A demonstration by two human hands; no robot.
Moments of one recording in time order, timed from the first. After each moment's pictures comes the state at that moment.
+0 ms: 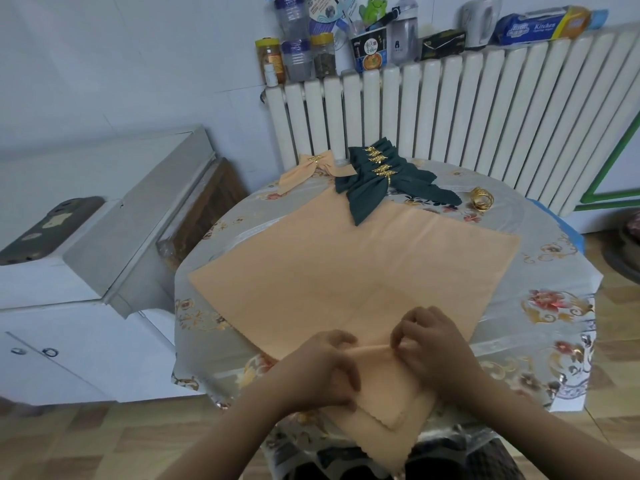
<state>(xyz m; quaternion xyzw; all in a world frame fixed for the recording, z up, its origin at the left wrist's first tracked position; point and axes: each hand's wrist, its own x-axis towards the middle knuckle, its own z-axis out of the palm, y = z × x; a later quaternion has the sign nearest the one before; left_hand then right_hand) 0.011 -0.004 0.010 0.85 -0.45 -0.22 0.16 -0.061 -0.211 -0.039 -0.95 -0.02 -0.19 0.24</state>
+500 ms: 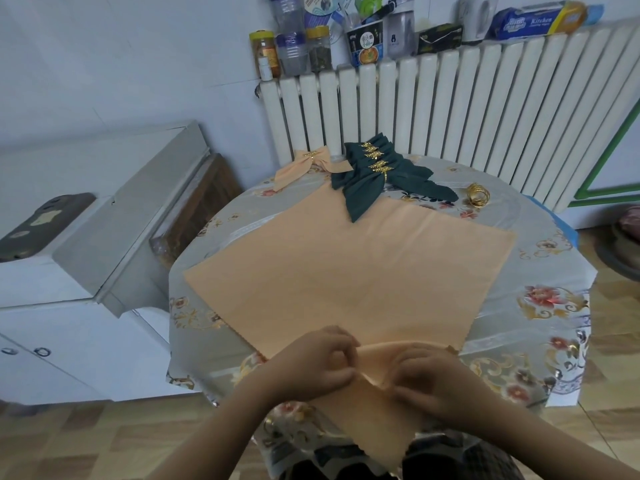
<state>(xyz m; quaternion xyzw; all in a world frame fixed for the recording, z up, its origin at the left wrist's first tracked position) 0.019 -0.006 0.011 0.84 -0.45 -0.23 0.21 -0.094 -0.206 -0.043 -0.92 -0.11 -0.08 0.36</state>
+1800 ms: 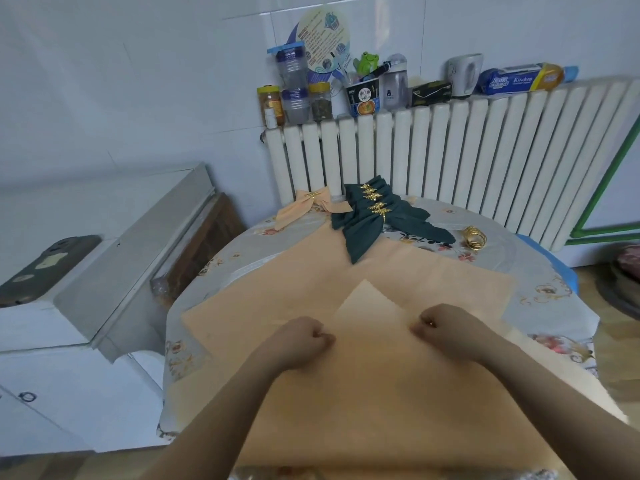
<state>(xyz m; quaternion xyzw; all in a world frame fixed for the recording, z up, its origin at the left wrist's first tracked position) 0.091 -0.034 0.036 0.92 -0.28 -0.21 0.16 -0.008 -0.270 0.021 -0.97 0.14 0.05 0.21</state>
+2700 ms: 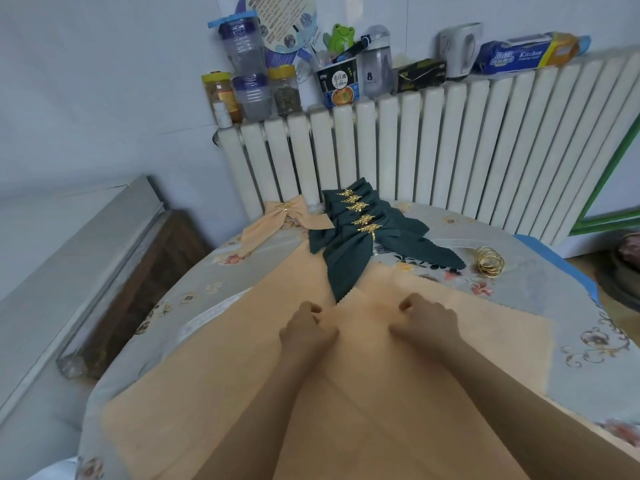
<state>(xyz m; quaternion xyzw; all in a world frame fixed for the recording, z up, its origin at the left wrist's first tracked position) 0.237 -0.151 -0.033 0.93 -0.12 -0.12 0.33 0.148 -0.333 -0.029 -0.93 0.30 0.00 0.23</state>
